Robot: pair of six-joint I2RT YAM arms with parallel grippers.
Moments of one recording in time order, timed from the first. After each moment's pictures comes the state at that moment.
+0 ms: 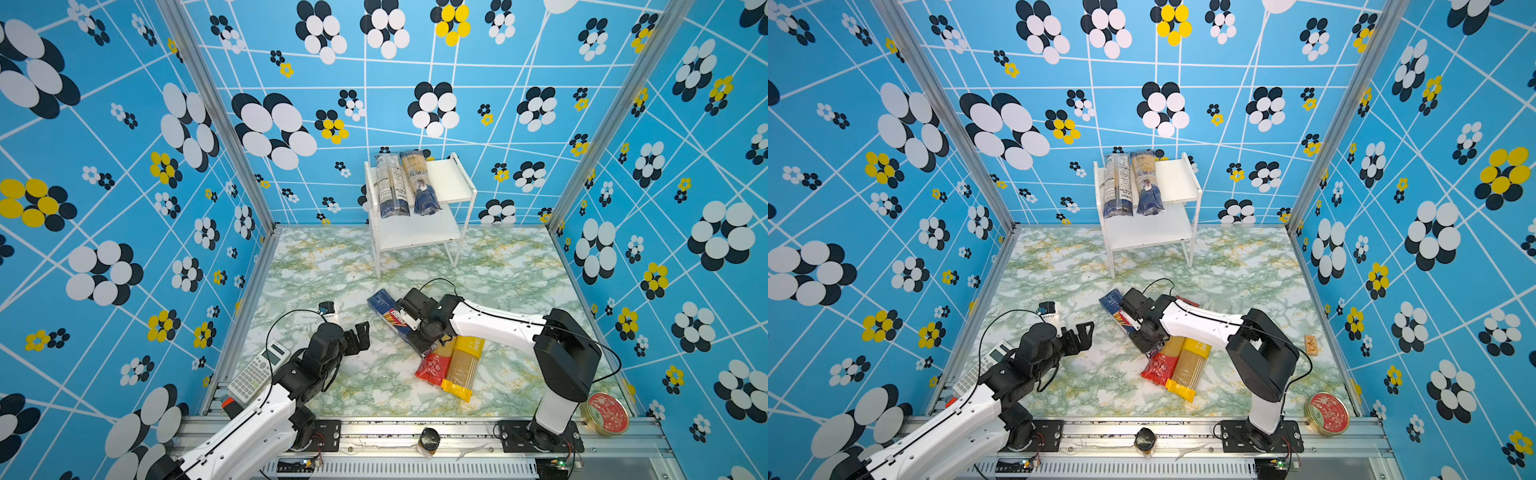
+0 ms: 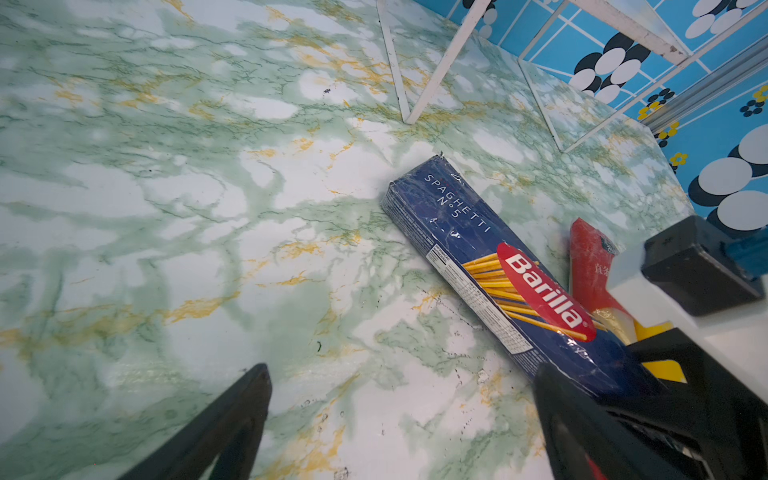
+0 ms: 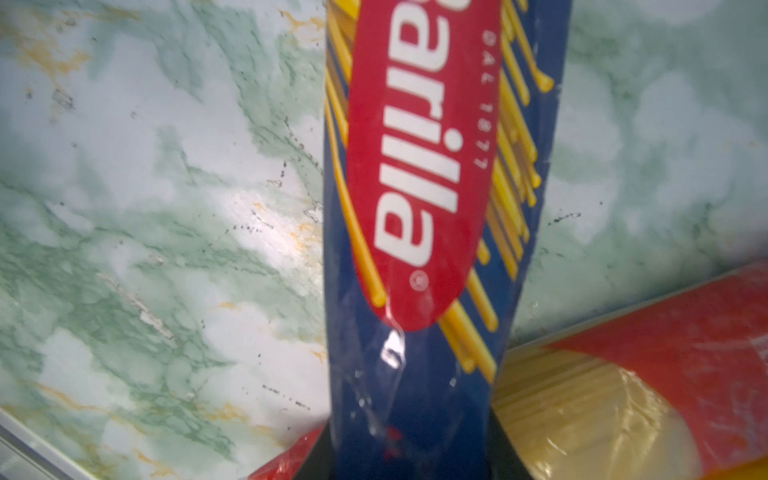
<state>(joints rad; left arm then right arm) -0.58 0.72 0.32 -0.16 -0.19 -0.64 0.92 1.78 1.24 -0.74 0.04 0.12</state>
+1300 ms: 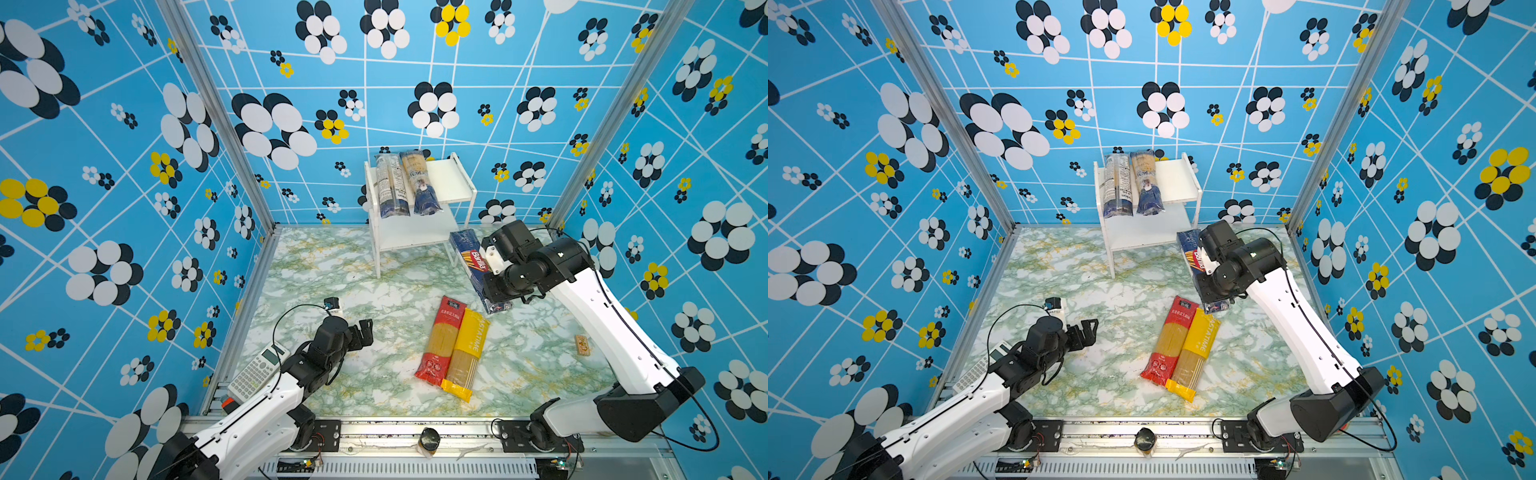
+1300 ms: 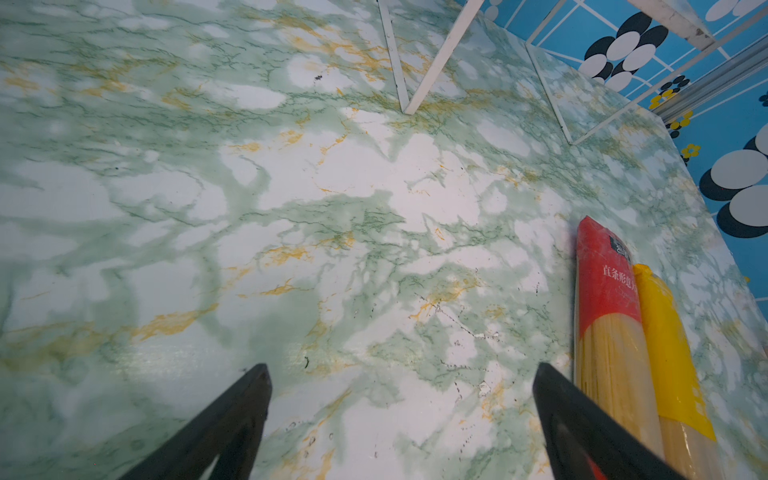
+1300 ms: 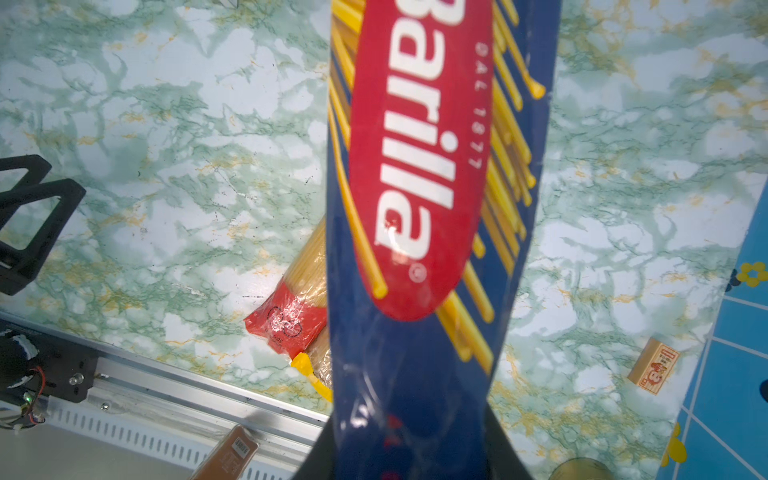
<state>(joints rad) -0.55 0.86 0.35 -0.08 -0.15 -0.64 0.50 1.44 1.72 -1.45 0.09 0.18</state>
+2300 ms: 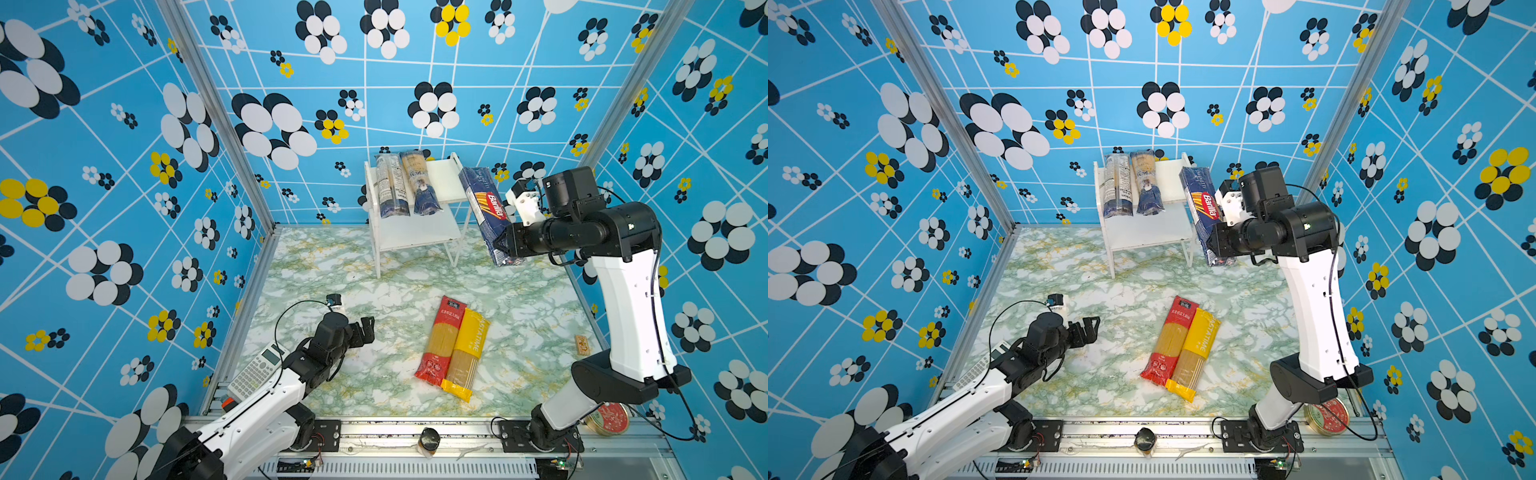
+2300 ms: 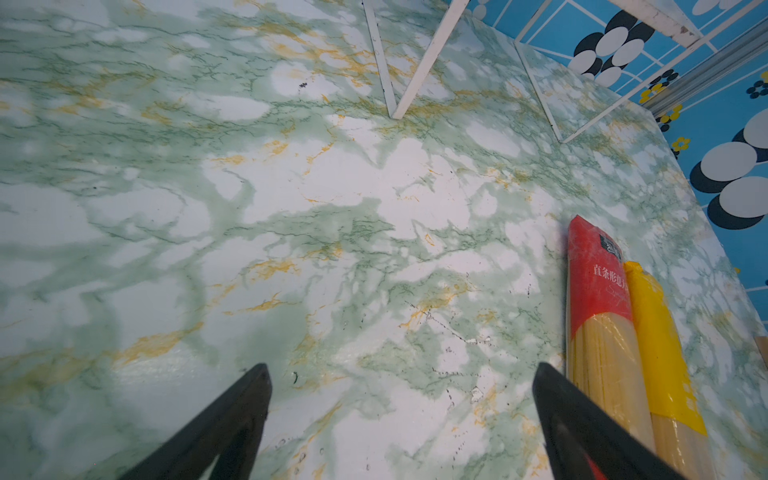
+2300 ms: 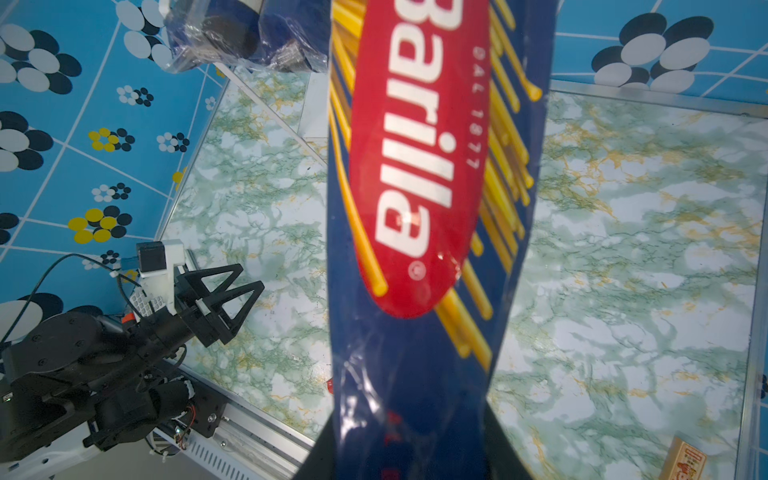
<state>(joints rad) -0.54 0.88 0.37 -0.06 -0.12 -0.61 0.34 1.66 2.43 -1.61 -0.14 0.12</state>
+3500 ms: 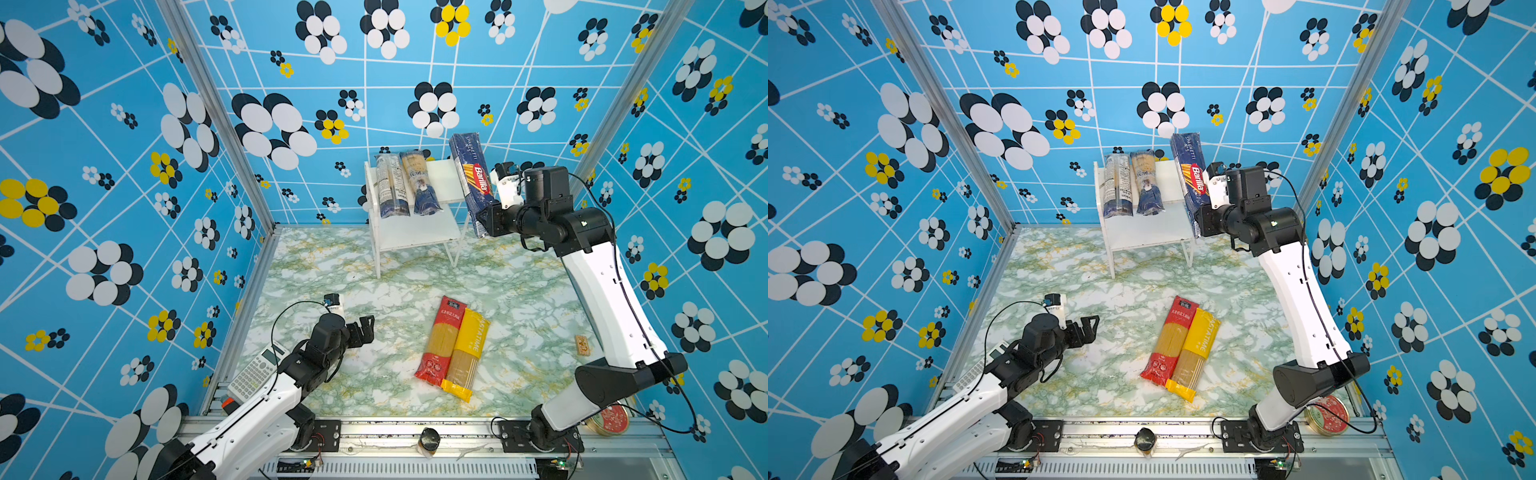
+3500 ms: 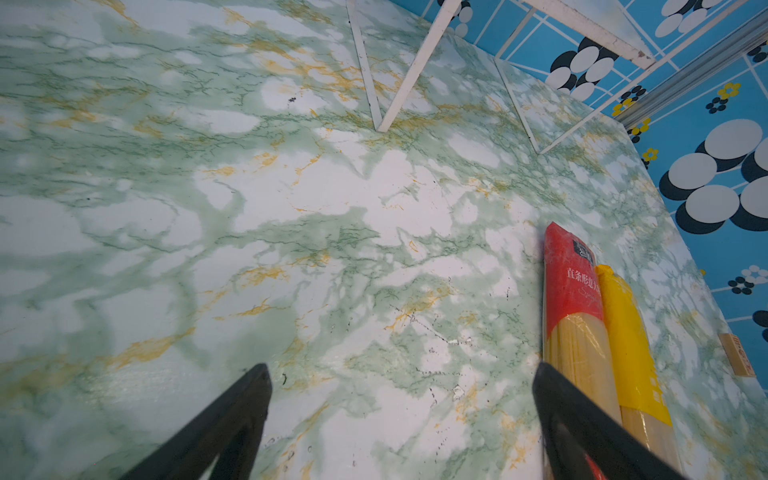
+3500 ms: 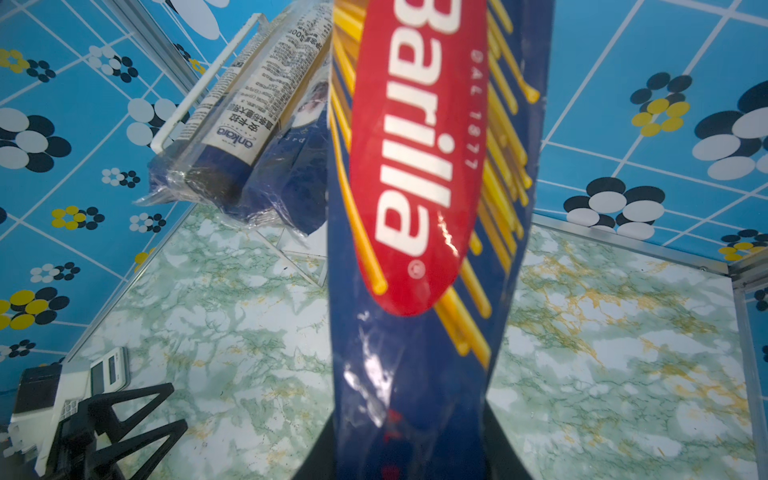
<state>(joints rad) -0.53 0.83 0.37 -0.08 -0.10 -0.62 0.33 1.60 2.07 -1.02 -0.08 0.04</state>
